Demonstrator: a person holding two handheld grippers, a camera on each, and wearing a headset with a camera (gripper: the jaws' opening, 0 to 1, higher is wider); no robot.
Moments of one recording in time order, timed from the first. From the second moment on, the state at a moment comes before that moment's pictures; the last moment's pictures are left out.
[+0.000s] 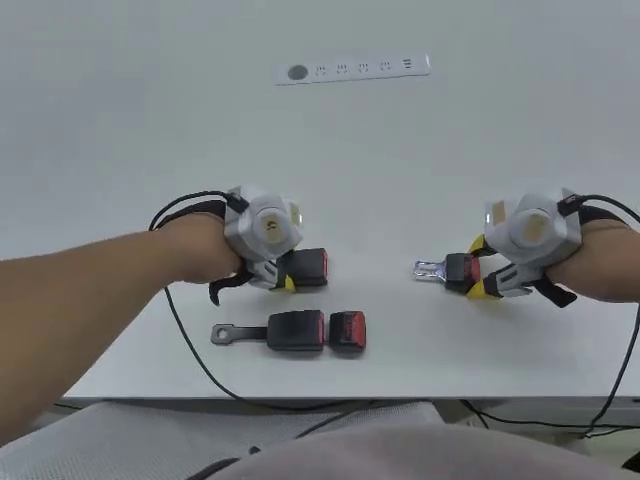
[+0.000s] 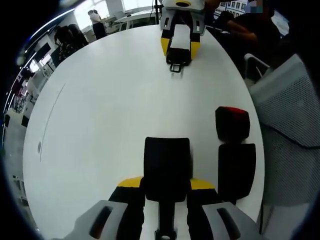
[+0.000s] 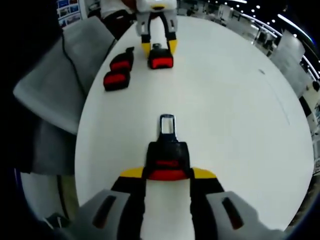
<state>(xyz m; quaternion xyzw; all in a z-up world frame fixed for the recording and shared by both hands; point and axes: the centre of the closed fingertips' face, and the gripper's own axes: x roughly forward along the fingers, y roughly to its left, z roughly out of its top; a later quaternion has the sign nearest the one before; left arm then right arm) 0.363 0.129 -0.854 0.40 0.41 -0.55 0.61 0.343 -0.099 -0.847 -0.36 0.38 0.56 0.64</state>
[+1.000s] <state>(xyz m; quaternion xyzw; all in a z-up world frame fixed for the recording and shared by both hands) 0.364 0.128 -0.856 0.40 0.41 -0.55 0.61 0.348 -0.053 -0.850 -0.36 0.37 0.57 0.63</state>
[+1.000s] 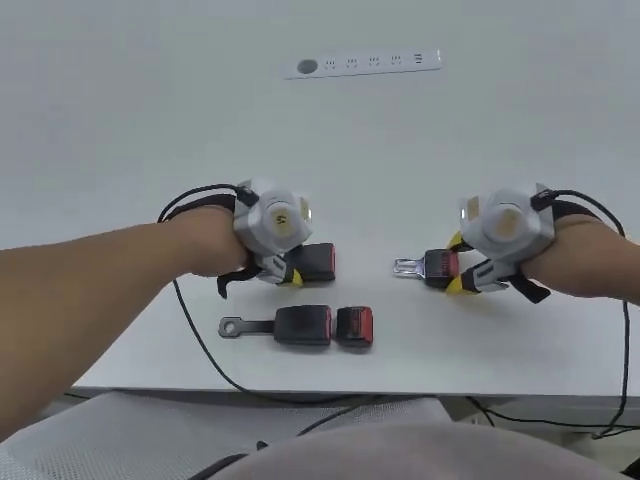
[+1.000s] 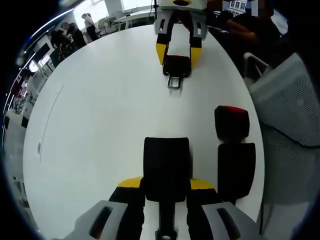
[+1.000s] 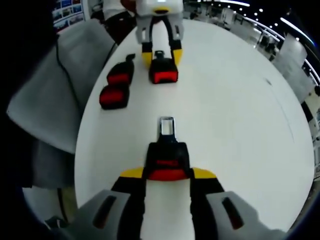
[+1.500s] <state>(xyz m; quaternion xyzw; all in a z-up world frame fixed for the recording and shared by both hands) 0.364 0.128 -0.856 0.40 0.41 -0.55 0.60 0.356 -0.006 -0.854 -0.36 0.36 0.58 0.63</state>
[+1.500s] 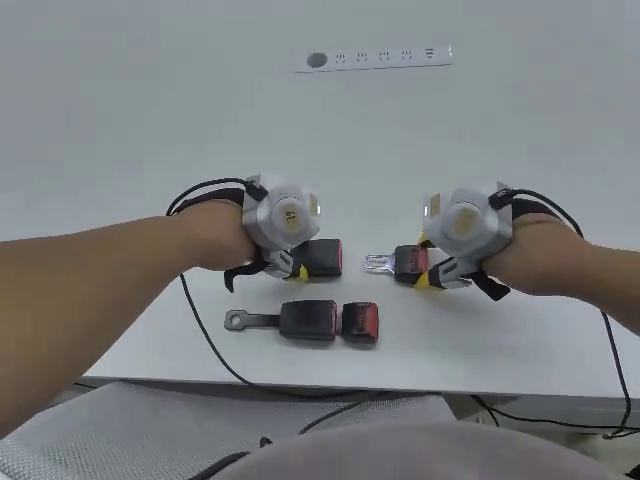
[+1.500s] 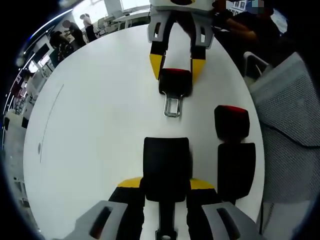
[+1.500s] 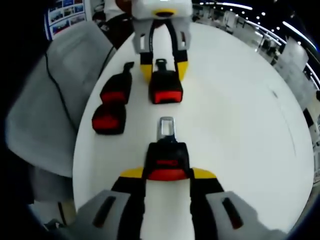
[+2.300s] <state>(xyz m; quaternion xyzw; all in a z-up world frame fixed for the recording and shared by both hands) 0.365 0.128 -0.856 0.40 0.41 -0.56 0.60 0.363 0.027 -0.856 -0.36 0.36 0.59 0.62</state>
